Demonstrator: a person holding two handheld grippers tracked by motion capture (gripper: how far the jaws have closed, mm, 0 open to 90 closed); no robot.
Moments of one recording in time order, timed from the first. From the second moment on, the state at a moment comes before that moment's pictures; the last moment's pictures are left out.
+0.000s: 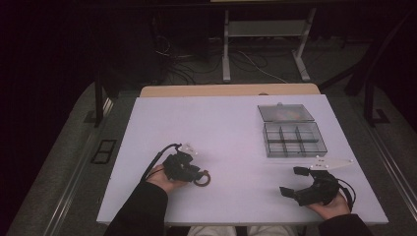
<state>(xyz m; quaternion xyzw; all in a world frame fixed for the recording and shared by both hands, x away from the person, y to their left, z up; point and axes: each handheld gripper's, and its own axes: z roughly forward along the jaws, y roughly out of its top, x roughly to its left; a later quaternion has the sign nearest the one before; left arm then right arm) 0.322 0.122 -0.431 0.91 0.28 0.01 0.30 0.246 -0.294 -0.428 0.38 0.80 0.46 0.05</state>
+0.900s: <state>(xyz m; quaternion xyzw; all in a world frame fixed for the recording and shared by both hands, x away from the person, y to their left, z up) 0.324 0.122 -0.419 0.90 0.28 0.01 0.33 0.246 -0.294 -0.428 0.38 0.80 0.46 0.05</state>
